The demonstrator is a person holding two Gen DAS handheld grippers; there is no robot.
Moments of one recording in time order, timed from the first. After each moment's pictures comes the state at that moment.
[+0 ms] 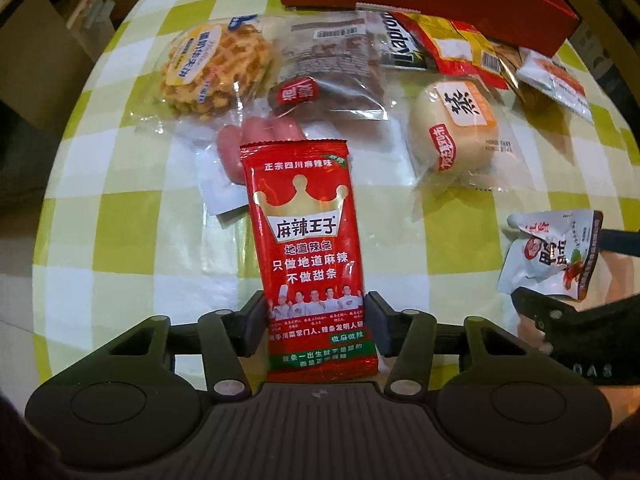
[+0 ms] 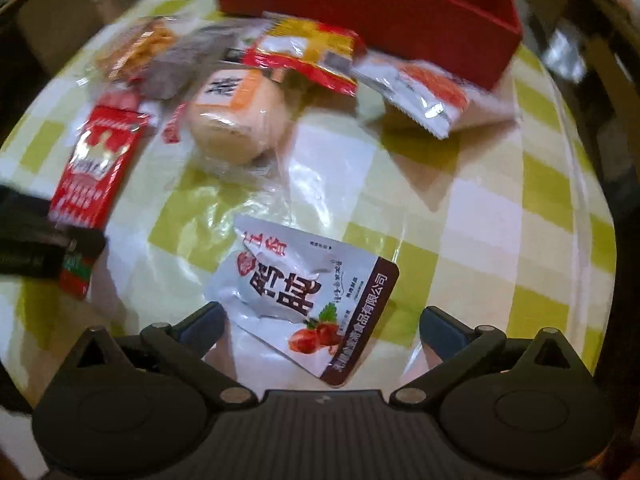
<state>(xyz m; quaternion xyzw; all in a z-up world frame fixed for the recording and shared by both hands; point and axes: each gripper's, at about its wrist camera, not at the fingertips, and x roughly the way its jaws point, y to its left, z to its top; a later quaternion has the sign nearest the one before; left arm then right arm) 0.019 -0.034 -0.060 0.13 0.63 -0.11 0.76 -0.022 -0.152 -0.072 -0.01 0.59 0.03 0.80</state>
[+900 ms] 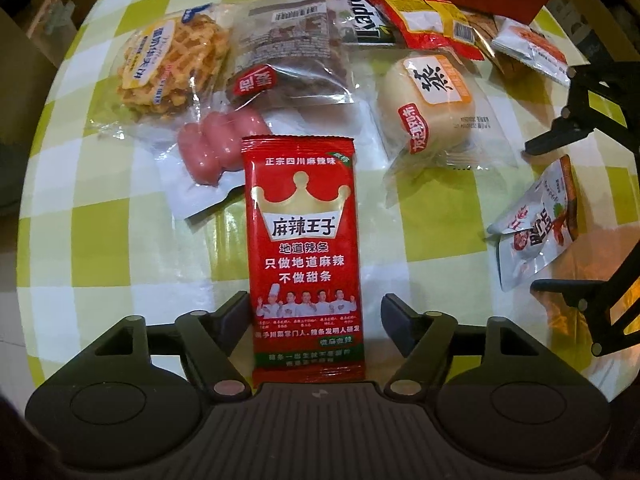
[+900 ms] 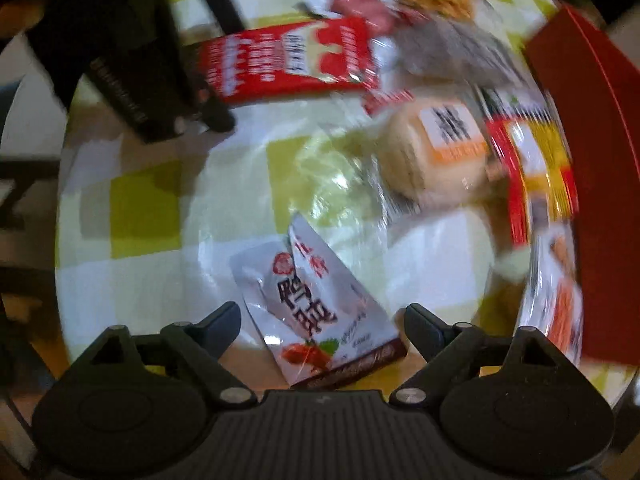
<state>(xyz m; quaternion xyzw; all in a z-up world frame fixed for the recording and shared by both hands) 0.034 -0.039 -0.069 0.15 0.65 -0.15 0.73 0.019 -0.119 -0.072 -0.32 0.57 0.37 0.66</state>
